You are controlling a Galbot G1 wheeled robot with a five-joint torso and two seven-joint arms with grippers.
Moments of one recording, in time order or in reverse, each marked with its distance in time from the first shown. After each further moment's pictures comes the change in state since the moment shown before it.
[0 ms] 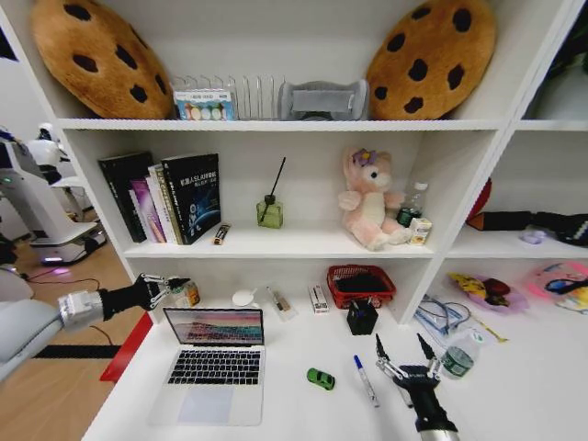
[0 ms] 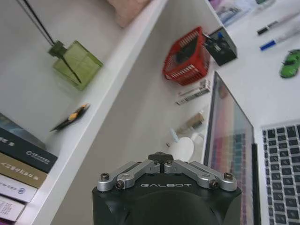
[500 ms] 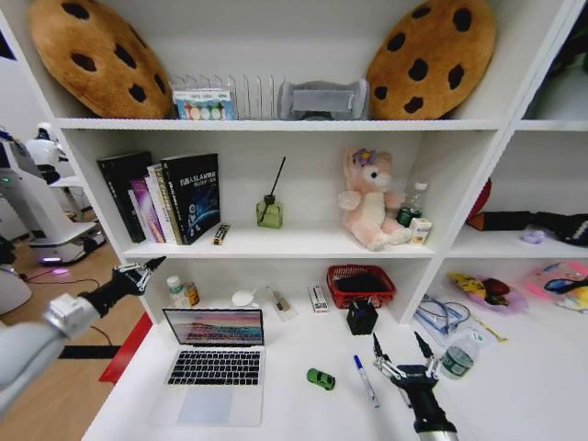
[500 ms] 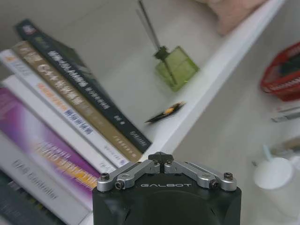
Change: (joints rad) left arm -0.024 -0.111 0.015 0.004 -0.052 0.003 -0.341; right arm -0.022 0.005 -0.007 0.027 -0.011 -0.004 -0.007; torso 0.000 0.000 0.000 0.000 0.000
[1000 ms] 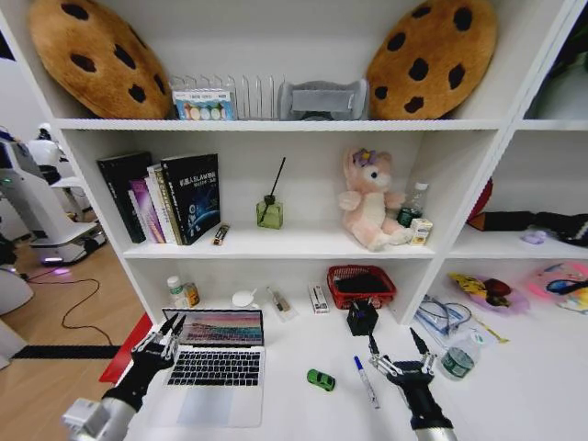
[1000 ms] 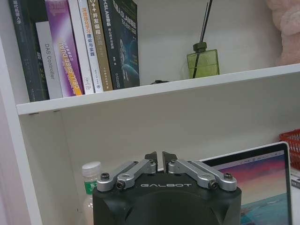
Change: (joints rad) left arm 0.341 -0.651 0.082 -0.386 0.006 0.120 -0.321; right arm 0.002 -0.024 -0.028 0.046 -0.003 -0.032 0.002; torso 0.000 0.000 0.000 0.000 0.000
